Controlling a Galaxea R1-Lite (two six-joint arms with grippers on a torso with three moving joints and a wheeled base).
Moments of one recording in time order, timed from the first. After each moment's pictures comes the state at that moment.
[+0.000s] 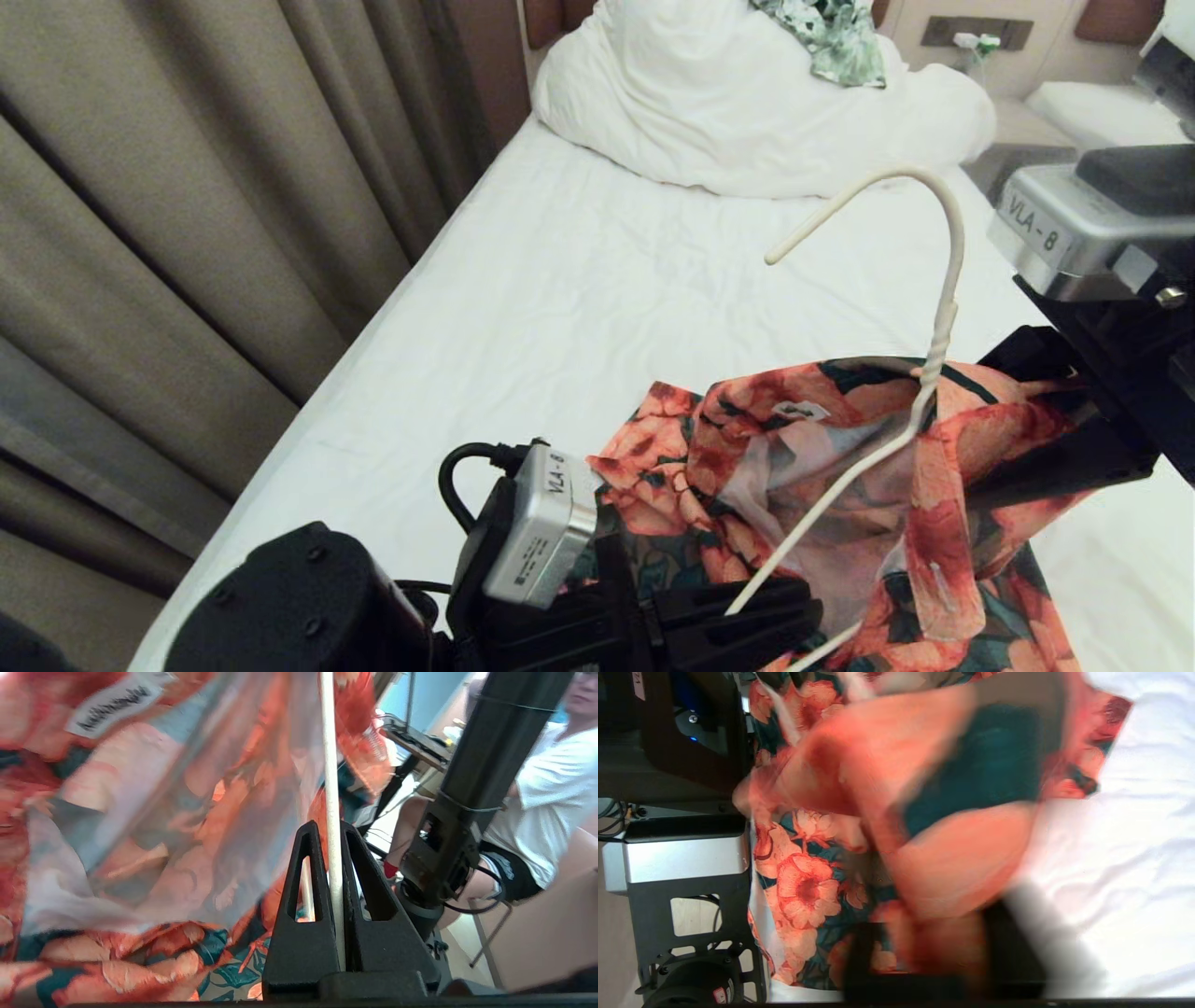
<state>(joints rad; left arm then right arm) -1.08 1.74 -0.37 -1.52 -0.28 -0.22 0.55 1.60 -1.91 1.25 0.39 -0.91</state>
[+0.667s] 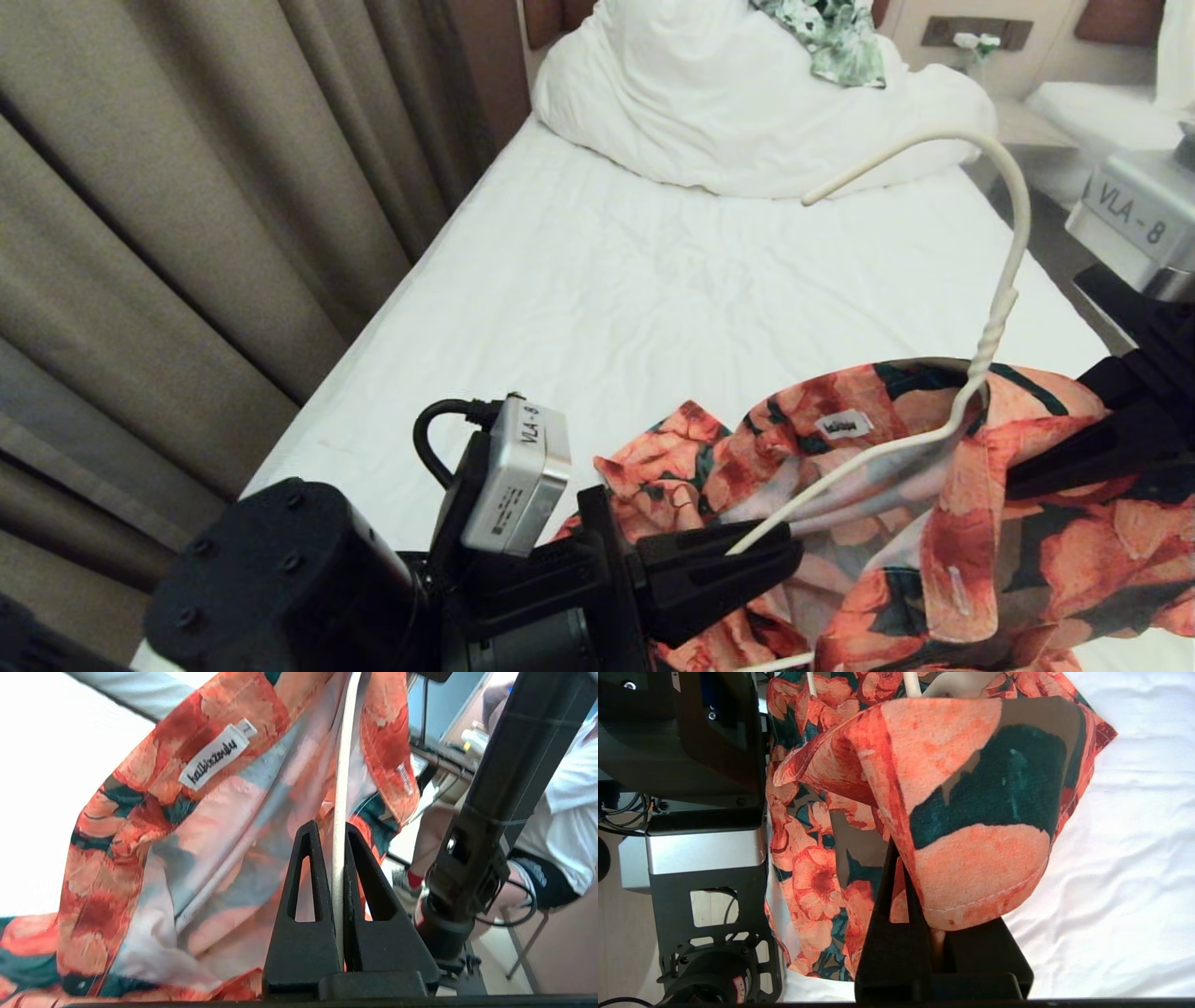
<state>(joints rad) -1.01 1.71 -0.42 -1.48 -0.29 -0.17 0.55 1.56 -1.90 1.30 0.40 -0.91</state>
